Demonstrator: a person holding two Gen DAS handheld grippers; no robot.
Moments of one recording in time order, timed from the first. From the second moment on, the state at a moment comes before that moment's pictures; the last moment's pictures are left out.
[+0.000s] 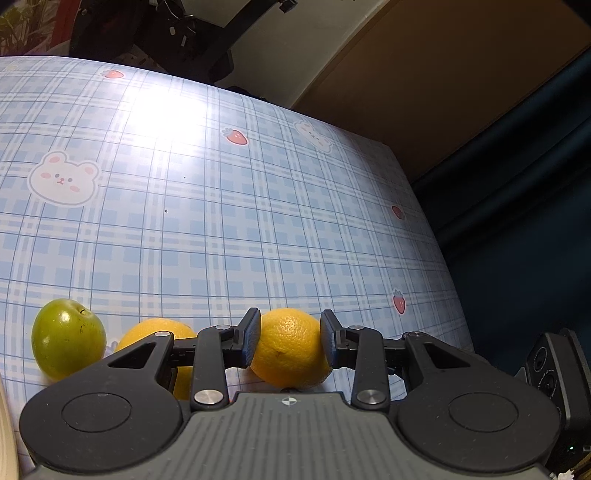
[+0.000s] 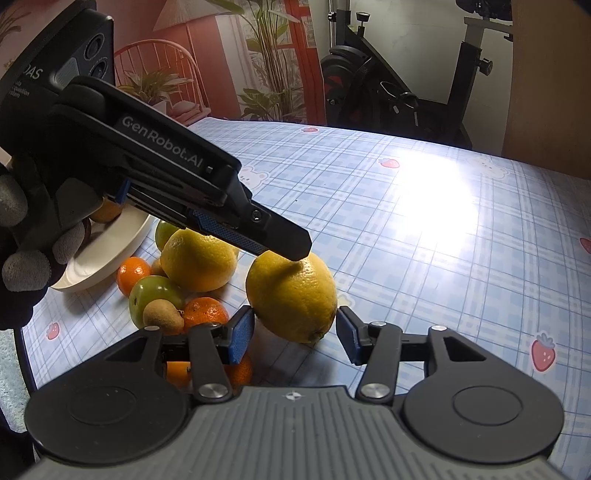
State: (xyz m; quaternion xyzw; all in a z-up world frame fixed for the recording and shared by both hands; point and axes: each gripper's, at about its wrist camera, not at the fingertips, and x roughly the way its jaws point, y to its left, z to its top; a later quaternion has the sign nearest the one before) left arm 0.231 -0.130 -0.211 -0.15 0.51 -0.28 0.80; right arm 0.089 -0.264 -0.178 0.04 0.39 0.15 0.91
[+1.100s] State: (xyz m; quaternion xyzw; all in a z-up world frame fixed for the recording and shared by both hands) left arm 0.240 -0.159 -0.214 -0.14 0.53 -0.30 0.78; right arm 0.065 -0.303 -0.177 0.09 0.38 0.12 0.91
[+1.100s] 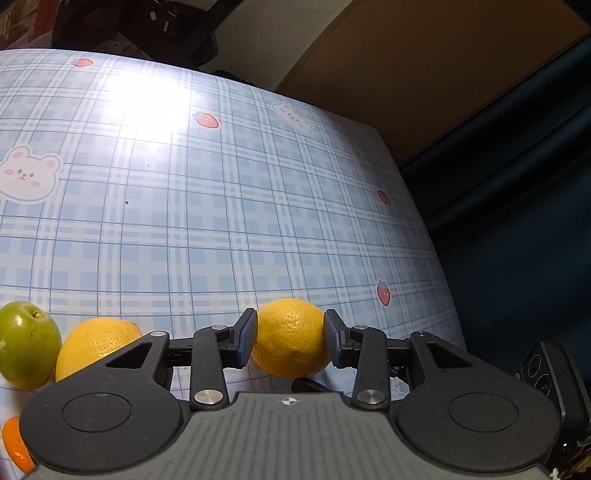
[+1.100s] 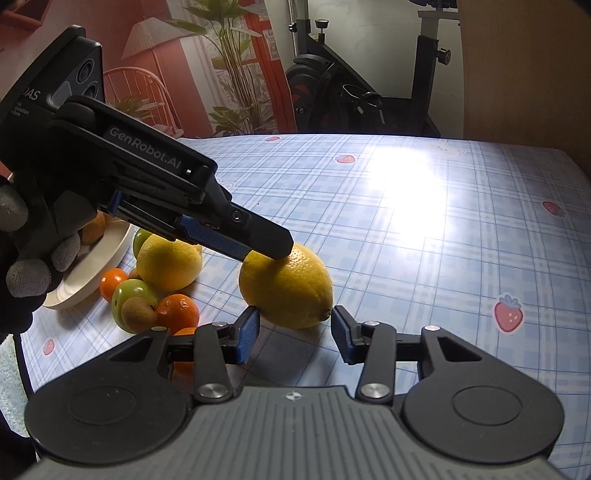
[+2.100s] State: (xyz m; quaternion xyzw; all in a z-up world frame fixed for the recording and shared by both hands) left arm 0.234 -0.138 -0.190 -0.14 0.51 -0.31 0.79; right arm 0.079 -0.273 -0.159 0.06 0.36 0.15 0.92
